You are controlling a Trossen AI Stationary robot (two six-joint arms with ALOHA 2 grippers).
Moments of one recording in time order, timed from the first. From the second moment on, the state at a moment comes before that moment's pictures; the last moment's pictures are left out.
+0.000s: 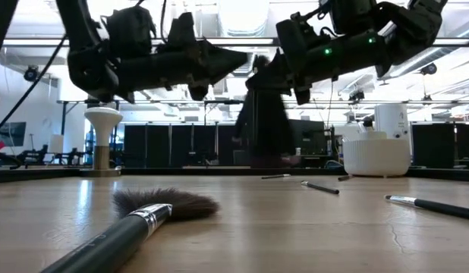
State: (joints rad) left arm 0.14 1.72 0.58 1.41 0.10 -0.19; right arm 0.01 1.58 0.63 0.75 0.30 0.20
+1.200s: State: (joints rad) left arm 0.15 1.56 0.32 1.40 0.05 -0.15; right arm -0.77 1.09 0.63 0.00 0.47 0.08
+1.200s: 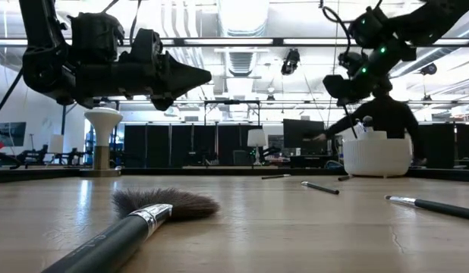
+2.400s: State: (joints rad) left arm 0.15 1.56 0.32 1.37 0.04 -0.17; right arm -0.85 1.22 0.63 -0.12 0.39 0.34
